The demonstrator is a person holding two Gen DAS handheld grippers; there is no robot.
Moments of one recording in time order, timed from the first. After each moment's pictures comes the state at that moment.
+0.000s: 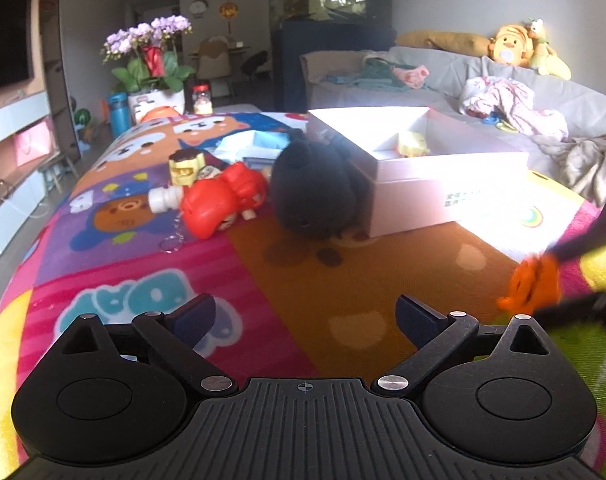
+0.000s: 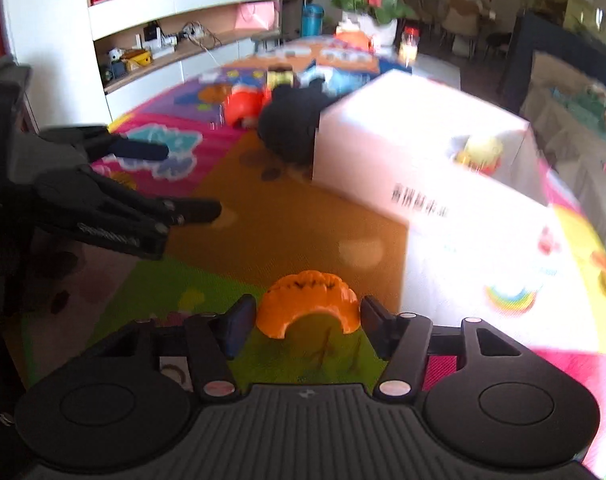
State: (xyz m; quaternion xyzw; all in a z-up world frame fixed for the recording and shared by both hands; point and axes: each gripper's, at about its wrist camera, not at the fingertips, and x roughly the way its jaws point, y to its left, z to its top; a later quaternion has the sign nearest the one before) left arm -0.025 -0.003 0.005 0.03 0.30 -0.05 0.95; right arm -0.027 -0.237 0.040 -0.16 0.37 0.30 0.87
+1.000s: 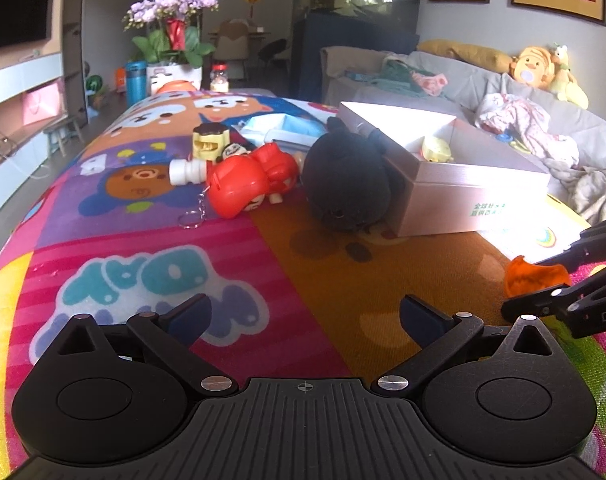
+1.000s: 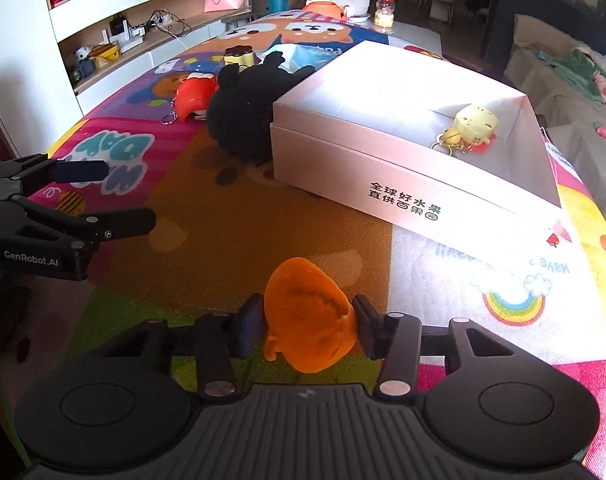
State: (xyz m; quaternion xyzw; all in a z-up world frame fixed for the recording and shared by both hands) left arm -0.019 0.019 -0.001 -0.03 0.31 -0.05 0.95; right arm 0.023 -0.227 0.019 -0.13 0.43 0.26 0.85
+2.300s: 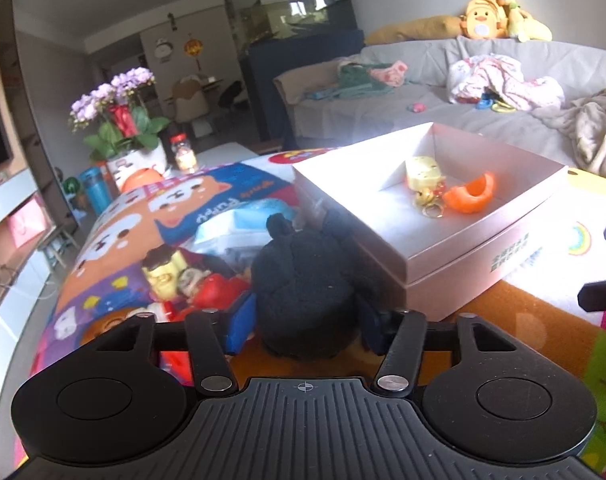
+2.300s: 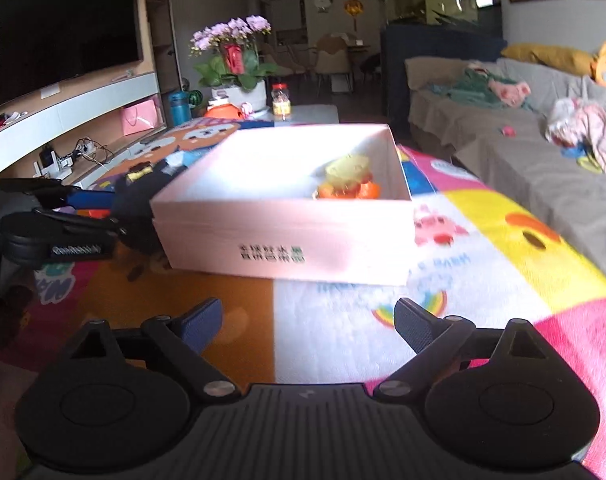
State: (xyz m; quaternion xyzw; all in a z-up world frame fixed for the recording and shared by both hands) left arm 0.057 -0.033 0.025 0.14 0.26 -0.07 0.95; right arm 0.013 -0.294 0.007 0.00 0.31 0.15 0.94
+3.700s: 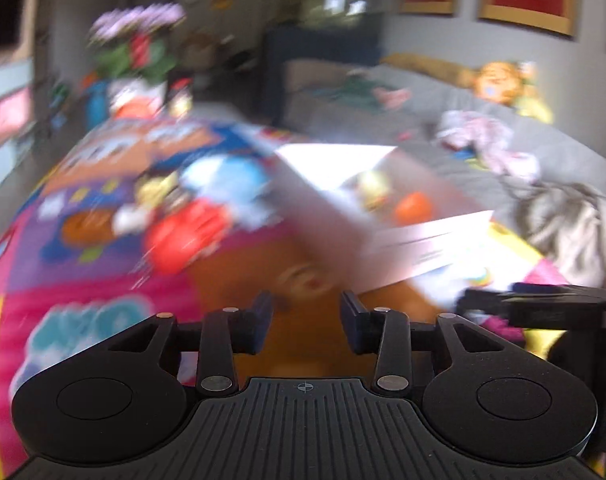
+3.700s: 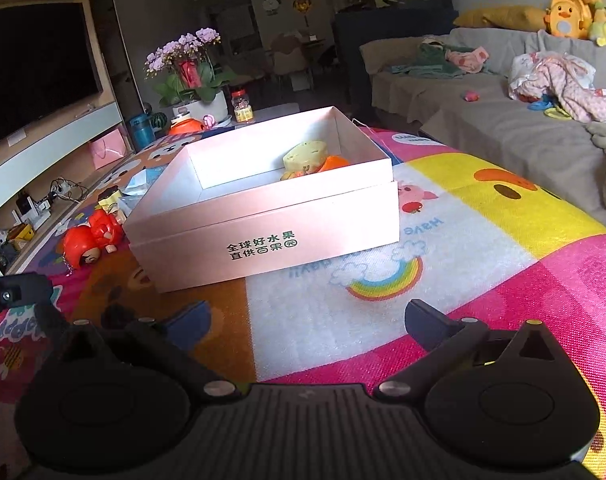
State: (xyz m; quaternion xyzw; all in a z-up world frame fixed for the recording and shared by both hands) left arm -0.019 0.001 0.043 -0.05 0.31 -0.09 0.95; right arm 0.012 -0.304 -0.001 0.07 0.31 0.11 0.94
